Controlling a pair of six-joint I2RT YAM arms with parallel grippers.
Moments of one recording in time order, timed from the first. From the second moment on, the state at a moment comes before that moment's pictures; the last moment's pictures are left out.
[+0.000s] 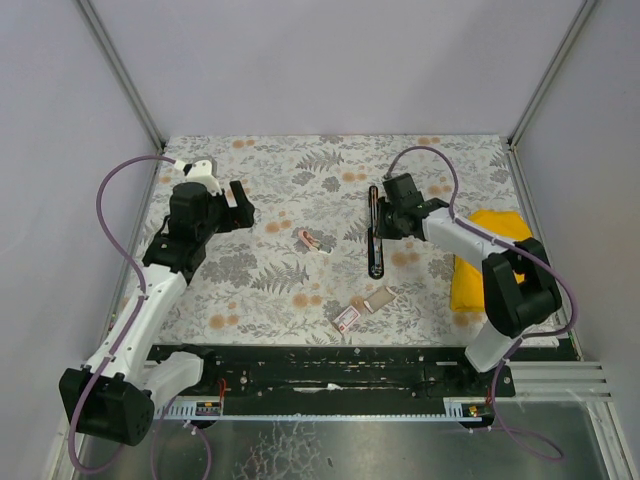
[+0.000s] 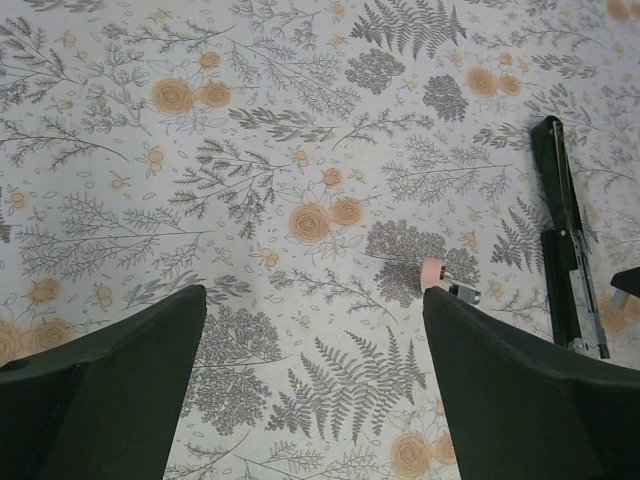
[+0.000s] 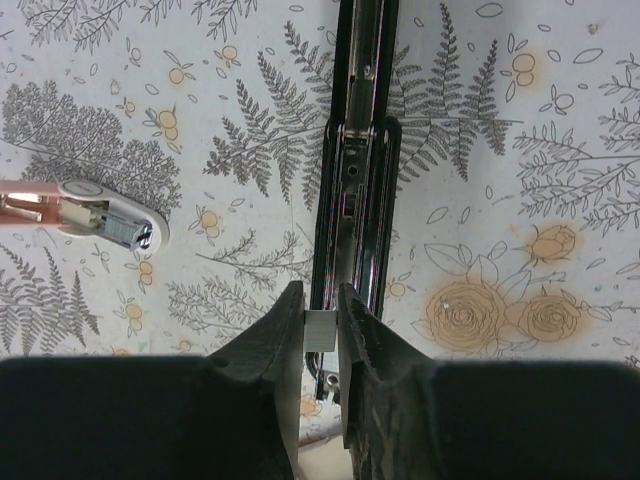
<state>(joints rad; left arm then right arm) -0.19 1.03 0.93 -0.34 -0.02 -0.30 0.46 1.66 1.12 -0.40 0.02 0.47</state>
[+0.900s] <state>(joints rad) -0.19 1.04 0.91 -0.33 -0.08 -0.26 0.48 1.79 1.18 -0.42 0.09 0.45</state>
